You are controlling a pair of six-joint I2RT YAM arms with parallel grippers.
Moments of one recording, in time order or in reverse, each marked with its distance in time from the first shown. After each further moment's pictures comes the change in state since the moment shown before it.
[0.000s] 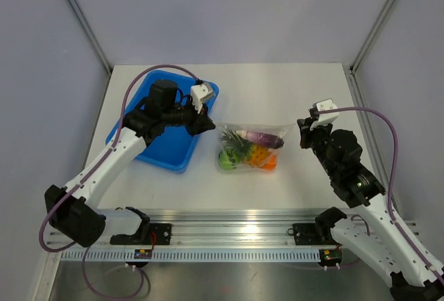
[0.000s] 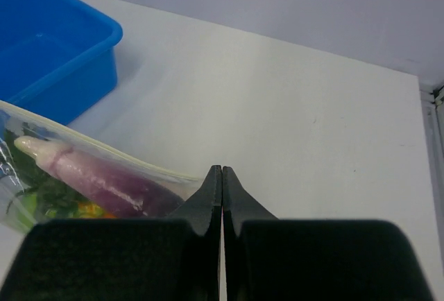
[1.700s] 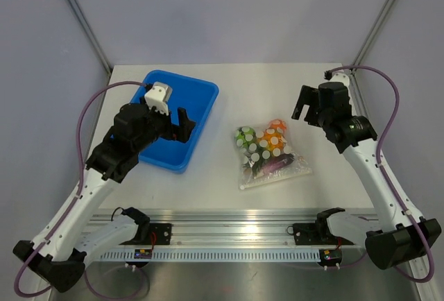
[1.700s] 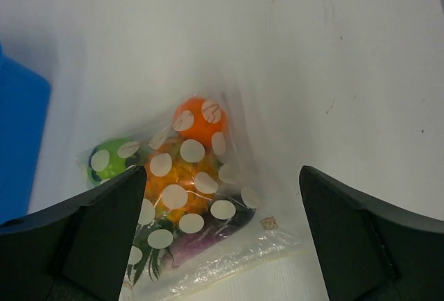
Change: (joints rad) left arm -0.022 -0.328 -0.114 0.061 -0.536 -0.365; right arm -0.237 0.493 0.480 -0.411 0.041 0.408
